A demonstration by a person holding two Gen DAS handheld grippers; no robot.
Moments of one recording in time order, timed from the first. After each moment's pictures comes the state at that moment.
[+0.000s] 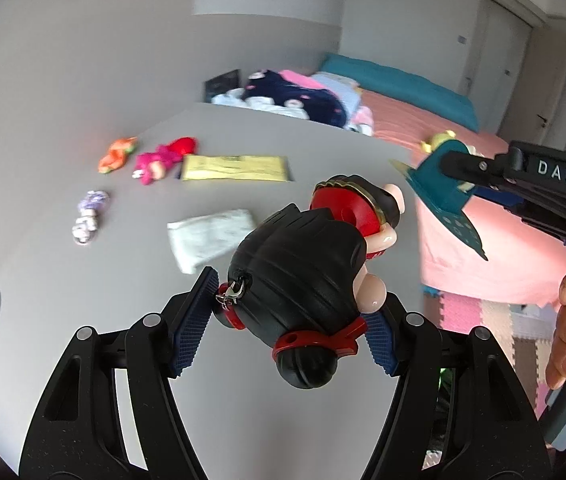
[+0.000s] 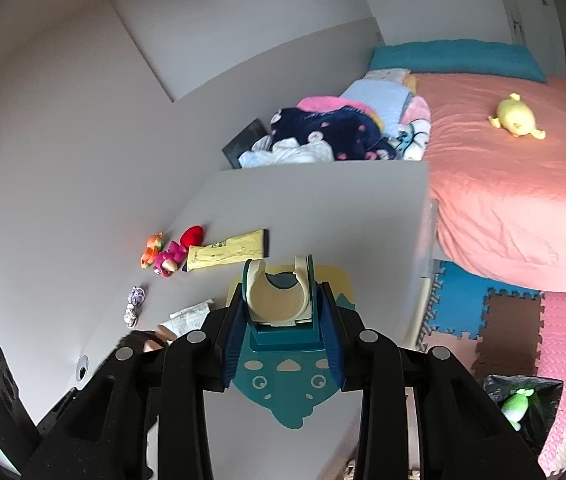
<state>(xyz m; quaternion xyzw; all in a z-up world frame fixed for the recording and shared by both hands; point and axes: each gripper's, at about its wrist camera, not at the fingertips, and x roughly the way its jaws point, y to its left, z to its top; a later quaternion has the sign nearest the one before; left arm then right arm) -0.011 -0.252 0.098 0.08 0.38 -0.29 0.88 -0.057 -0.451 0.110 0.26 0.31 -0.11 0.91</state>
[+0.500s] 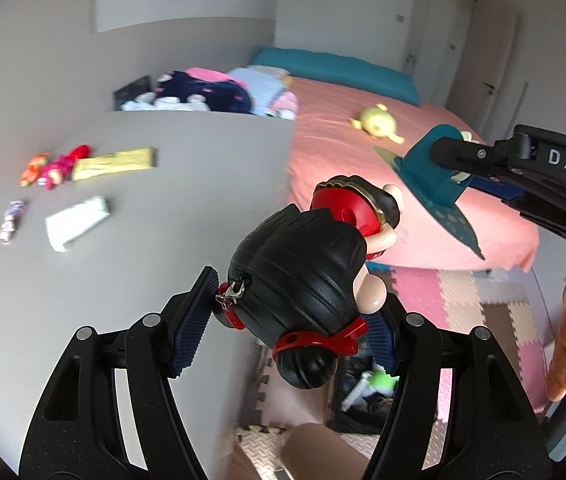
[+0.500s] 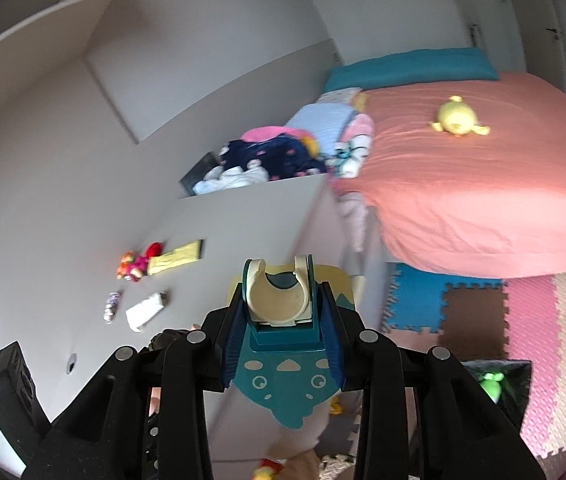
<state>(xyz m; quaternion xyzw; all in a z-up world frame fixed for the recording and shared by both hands) -0.113 -0.344 0.085 0.11 0.37 -0.38 0.84 -0.197 -0.514 0.108 0.28 0.27 -0.18 0.91</state>
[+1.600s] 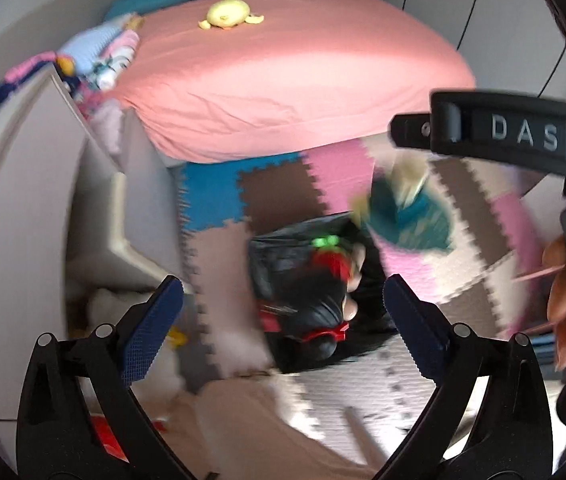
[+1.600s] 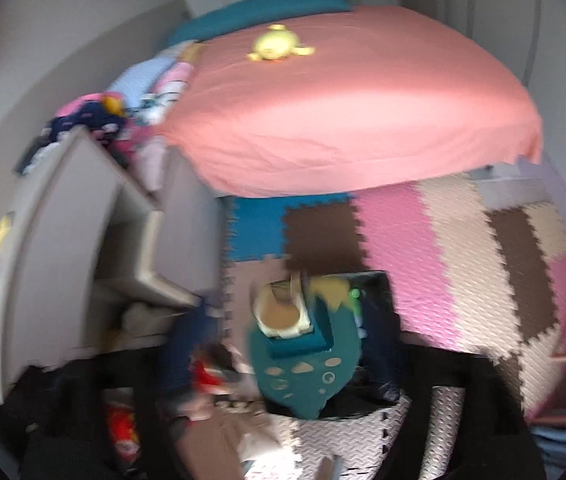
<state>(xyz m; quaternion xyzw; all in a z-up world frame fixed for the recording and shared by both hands) -0.278 -0.520 -0.041 0.32 0.41 -0.48 0.71 -0.380 -0.648 -0.043 0.31 0.38 -0.39 0.78</state>
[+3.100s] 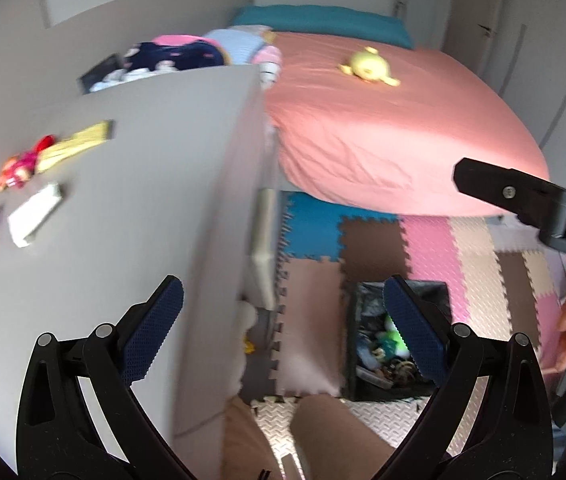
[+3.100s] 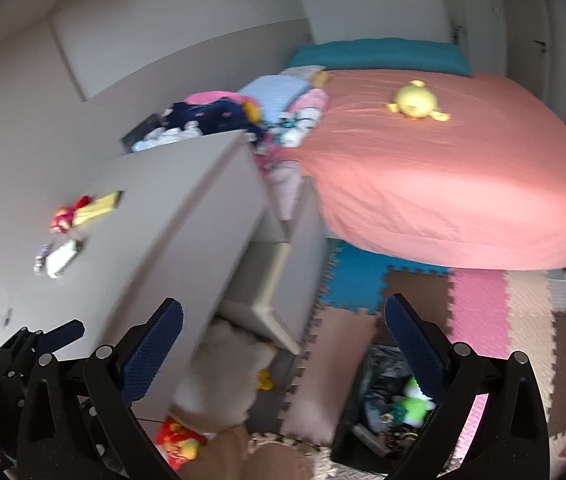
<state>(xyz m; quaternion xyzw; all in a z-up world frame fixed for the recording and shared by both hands) -0.113 -0.385 0.048 0.19 0.41 -0.35 0.82 -0.207 -0.545 0.049 0.22 0.34 -0.19 0.89</state>
